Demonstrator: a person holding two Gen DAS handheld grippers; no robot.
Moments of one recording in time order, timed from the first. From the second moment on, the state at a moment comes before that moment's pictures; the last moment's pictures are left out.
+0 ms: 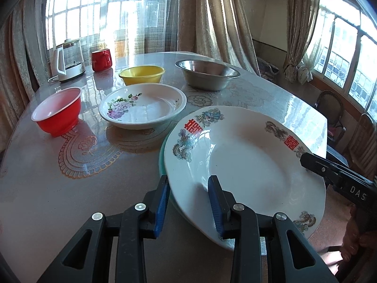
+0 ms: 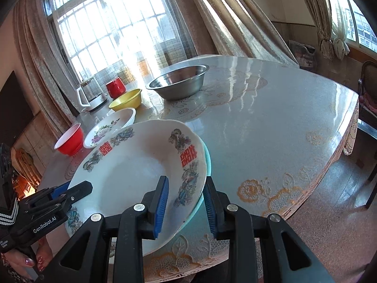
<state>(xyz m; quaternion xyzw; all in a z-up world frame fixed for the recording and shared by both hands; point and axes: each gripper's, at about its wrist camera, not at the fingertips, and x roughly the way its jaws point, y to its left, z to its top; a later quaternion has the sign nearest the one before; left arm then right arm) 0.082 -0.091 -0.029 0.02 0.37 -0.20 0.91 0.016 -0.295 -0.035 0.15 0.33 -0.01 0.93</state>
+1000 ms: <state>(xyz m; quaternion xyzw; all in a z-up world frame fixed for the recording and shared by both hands) 0.090 -0.052 0.007 -0.03 0.34 -0.15 0.93 0.017 -0.291 -0.006 0.12 0.30 -0.04 0.95</state>
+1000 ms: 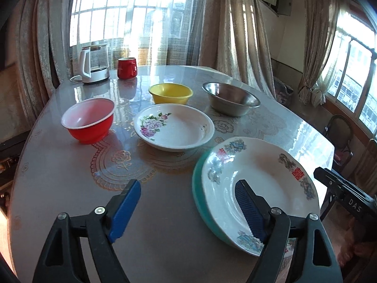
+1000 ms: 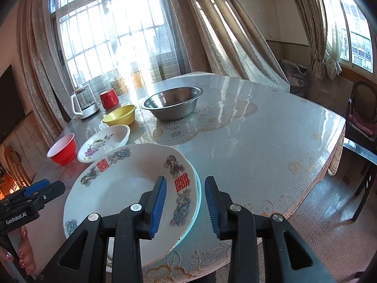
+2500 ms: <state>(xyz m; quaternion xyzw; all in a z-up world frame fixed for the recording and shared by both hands) 0.234 -0.008 -0.026 -0.09 0.39 -0.07 0.91 0.171 -0.213 0.024 0.04 0.39 0.00 0.92</state>
